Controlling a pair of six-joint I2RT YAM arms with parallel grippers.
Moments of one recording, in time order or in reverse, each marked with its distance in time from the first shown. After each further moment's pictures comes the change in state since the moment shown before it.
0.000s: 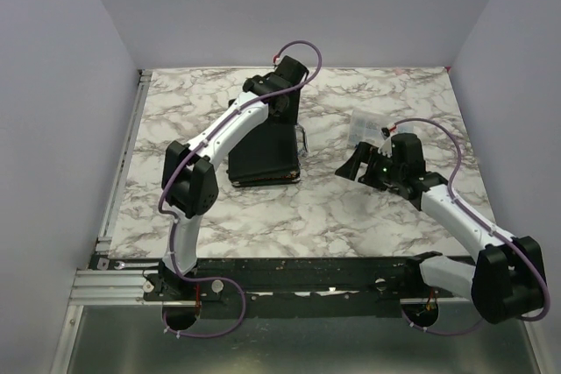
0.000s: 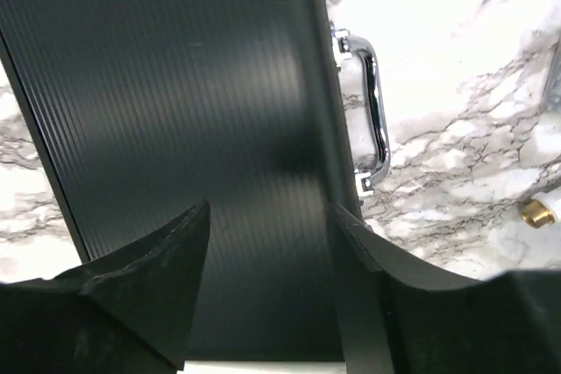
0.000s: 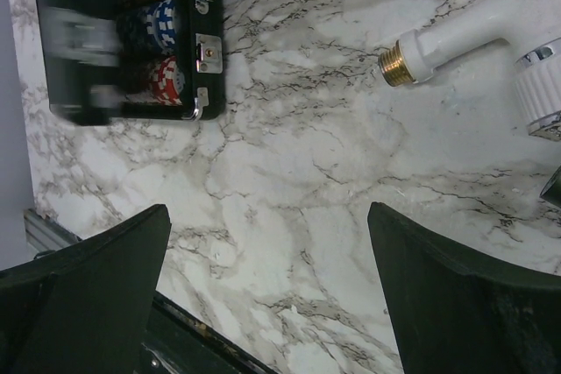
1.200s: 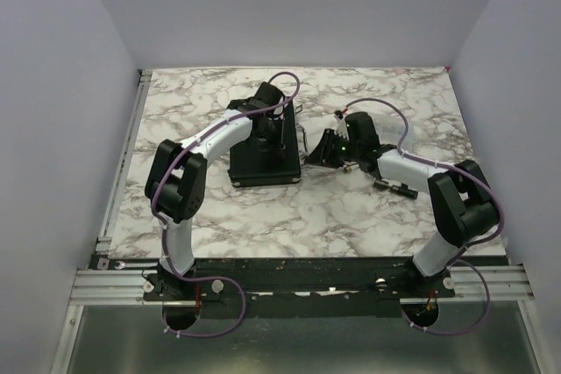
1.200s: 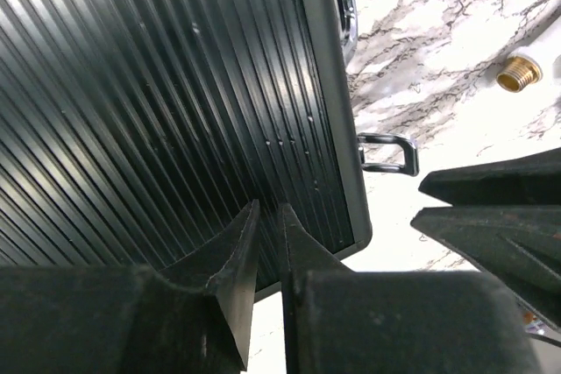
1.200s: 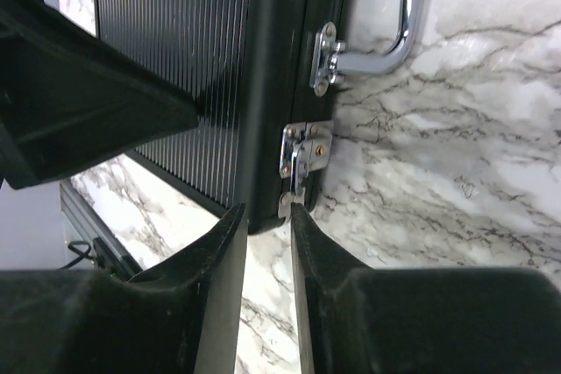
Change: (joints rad) left arm 0.086 -0.084 -0.448 0.214 0.497 -0.031; right arm 0.192 0.522 0.268 0.274 -0.084 0.076
